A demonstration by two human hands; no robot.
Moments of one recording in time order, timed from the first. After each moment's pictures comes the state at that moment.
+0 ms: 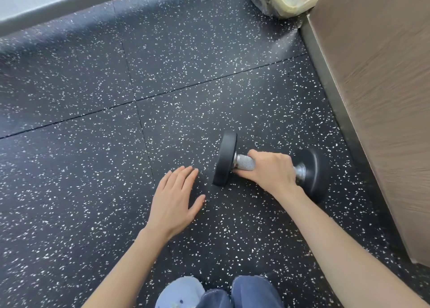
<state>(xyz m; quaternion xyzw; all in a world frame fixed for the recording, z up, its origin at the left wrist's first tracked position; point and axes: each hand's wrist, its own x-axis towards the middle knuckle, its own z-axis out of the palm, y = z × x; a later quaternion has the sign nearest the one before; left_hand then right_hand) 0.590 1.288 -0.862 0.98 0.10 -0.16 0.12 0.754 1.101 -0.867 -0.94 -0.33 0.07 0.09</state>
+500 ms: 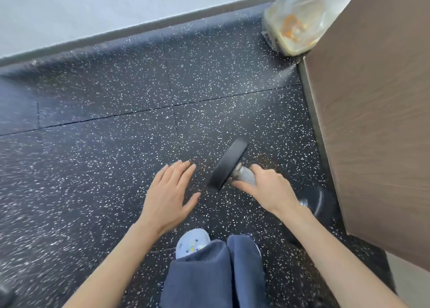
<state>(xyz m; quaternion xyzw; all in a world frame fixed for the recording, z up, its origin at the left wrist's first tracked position) 0.549 1.307 -0.658 0.97 0.11 -0.15 0.13 0.700 1.116 -0.643 -0.89 -0.28 0.33 0.10</state>
